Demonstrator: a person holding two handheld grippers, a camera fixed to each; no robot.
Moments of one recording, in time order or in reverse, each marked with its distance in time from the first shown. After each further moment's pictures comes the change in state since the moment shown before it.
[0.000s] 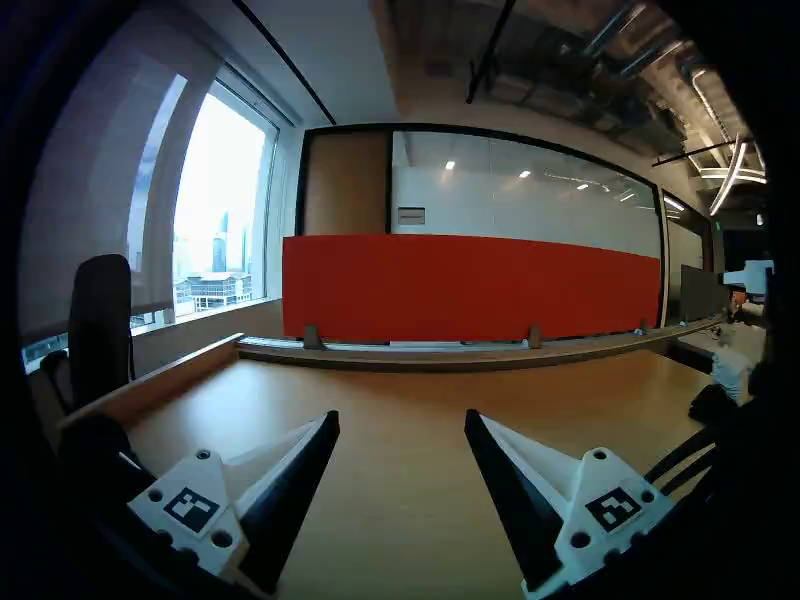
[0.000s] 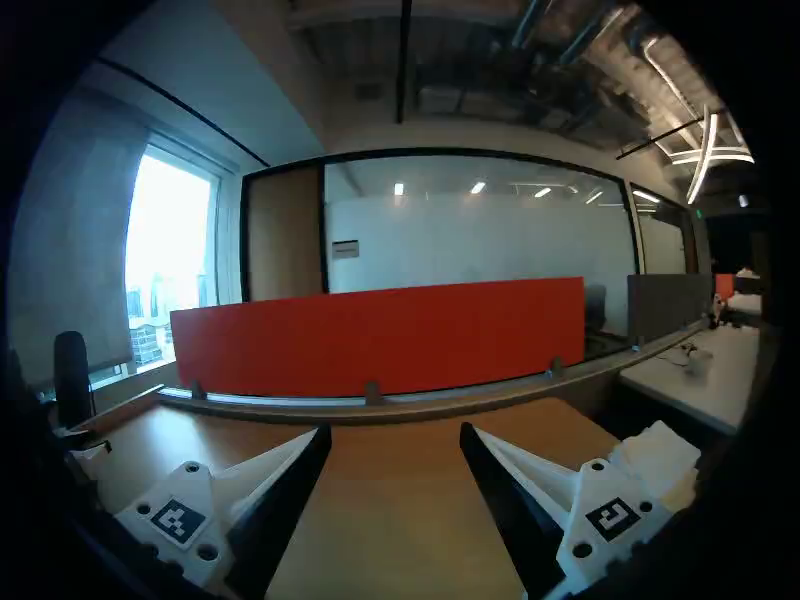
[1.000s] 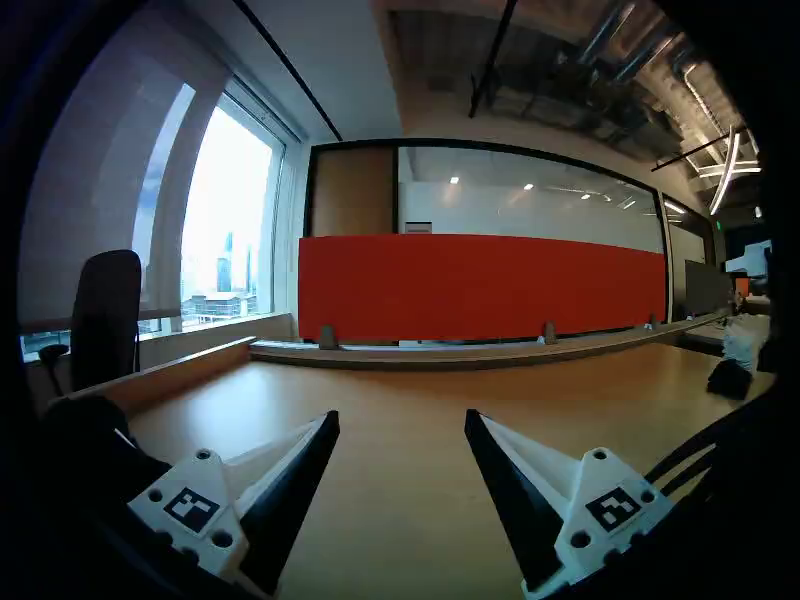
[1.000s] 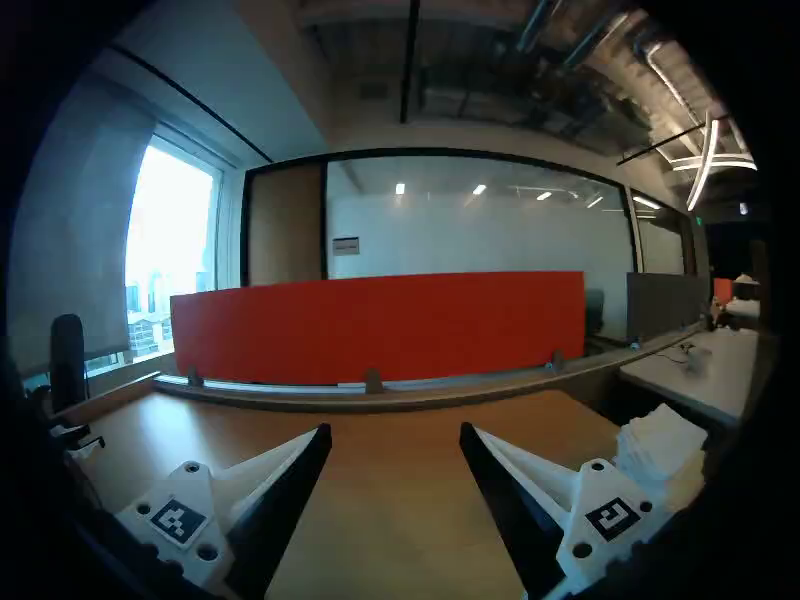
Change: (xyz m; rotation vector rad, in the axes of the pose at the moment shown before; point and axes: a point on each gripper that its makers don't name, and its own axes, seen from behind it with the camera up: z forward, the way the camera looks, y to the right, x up) left arm -0.048 -0.041 0.004 0.021 0.073 0.016; right arm -0.042 -0.011 0.000 -0.008 0.009 -0.025
